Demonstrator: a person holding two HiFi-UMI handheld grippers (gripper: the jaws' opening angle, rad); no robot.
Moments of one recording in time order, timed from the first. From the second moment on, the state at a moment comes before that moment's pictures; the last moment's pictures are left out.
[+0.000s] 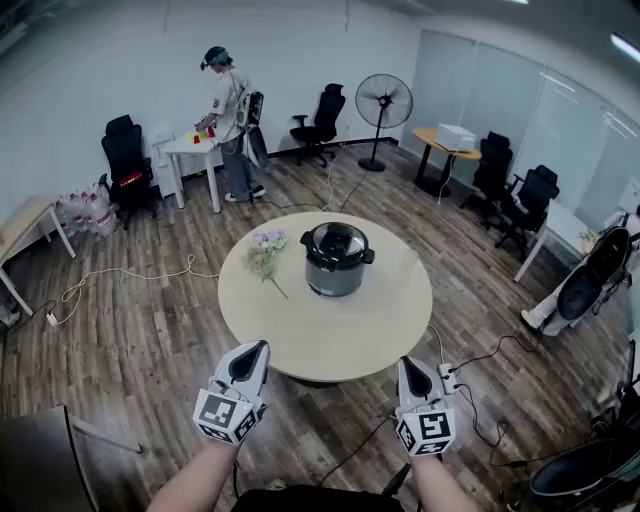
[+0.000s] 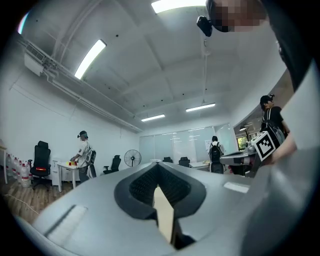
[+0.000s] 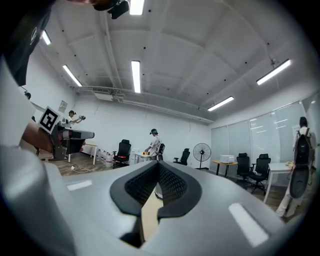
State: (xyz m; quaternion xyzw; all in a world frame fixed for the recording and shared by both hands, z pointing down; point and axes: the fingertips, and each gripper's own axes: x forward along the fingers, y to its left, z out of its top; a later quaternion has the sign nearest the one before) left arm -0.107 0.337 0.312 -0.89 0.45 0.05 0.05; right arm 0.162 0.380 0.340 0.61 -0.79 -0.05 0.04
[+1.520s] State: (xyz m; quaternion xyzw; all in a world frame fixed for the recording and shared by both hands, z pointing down) left arm -0.034 0.172 0.422 -0.90 0.44 -0.04 0.02; right arm 0.194 0.218 0.354 0.55 -0.84 -0.03 0.04
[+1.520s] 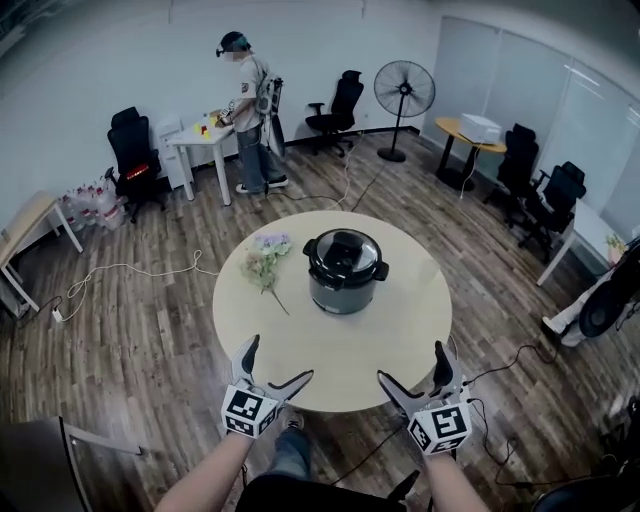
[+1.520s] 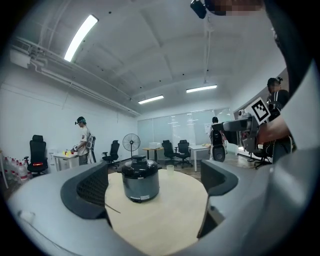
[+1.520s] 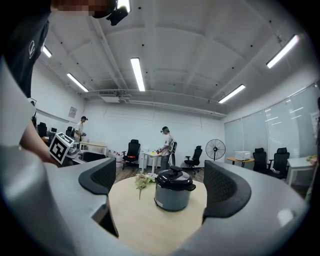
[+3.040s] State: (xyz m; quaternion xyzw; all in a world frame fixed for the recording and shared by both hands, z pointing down) left arm 0.061 -0.178 0.656 -0.93 0.31 -0.17 -0.10; right arm 0.122 -0.207 0.454 0.40 -0.86 0.03 0.32
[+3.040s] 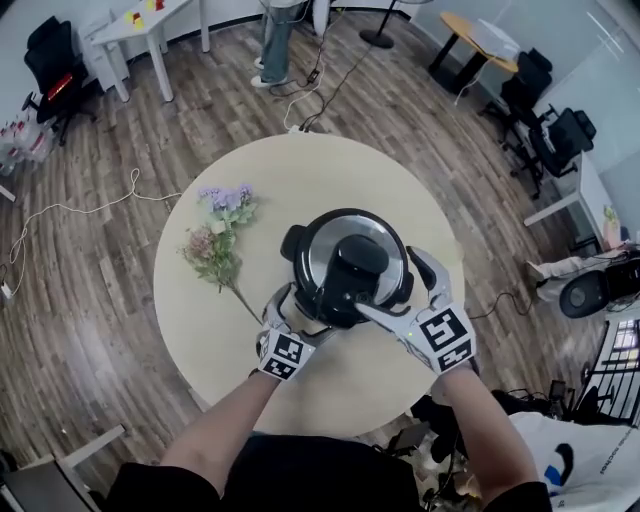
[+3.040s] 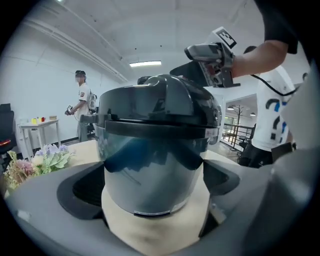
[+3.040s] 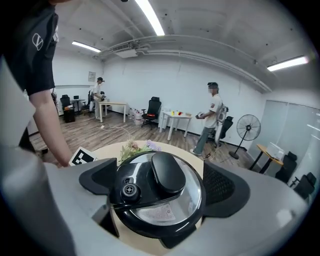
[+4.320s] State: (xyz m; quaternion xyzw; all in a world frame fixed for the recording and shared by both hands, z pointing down) left arm 0.061 -0.181 0.659 -0.93 0.32 -0.17 -0.11; right arm 0.105 -0.255 0.529 0.22 -0.80 0.15 0.54
